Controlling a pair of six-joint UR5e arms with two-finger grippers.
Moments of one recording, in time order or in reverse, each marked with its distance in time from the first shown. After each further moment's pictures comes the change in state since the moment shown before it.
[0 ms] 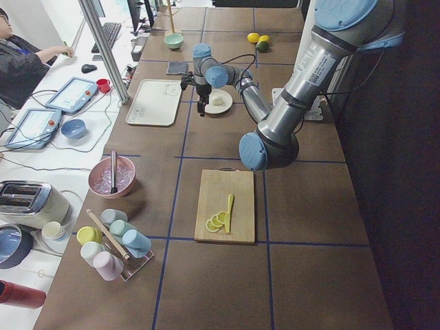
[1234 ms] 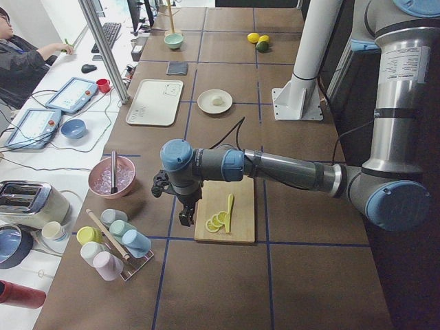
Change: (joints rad) left arm -0.718 0.541 0.079 0.006 -0.292 0.880; right arm 0.043 -0.056 0.026 -0.001 -0.016 0.000
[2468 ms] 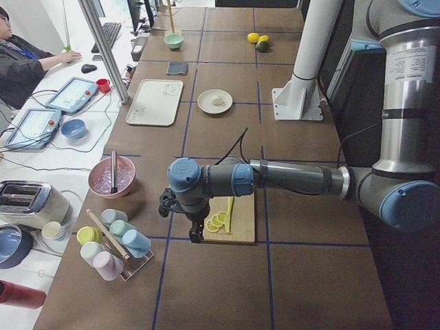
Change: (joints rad) left arm -0.034 0.039 0.030 0.001 0.004 0.002; right arm 0.001 -0.025 0.034 0.003 0.004 0.020
